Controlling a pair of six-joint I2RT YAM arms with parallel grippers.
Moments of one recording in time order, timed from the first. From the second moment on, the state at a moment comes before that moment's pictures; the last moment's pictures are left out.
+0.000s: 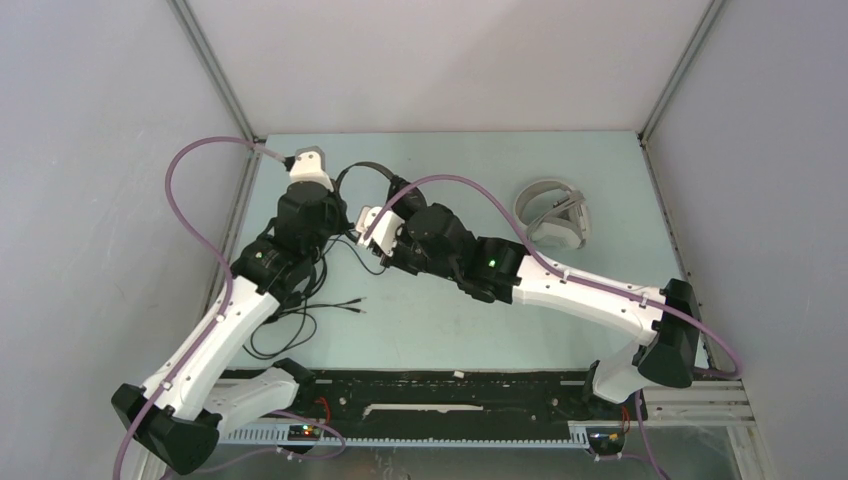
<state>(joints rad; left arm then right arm) -0.51 1.00 1.07 -0.48 -0.41 -0.39 1.15 1.54 1.41 -0.28 0.11 -0.35</state>
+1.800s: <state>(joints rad) -0.50 1.32 1.07 -0.35 -0.20 -0.42 0.98 0.96 1.14 -0.28 -0.03 0.14</state>
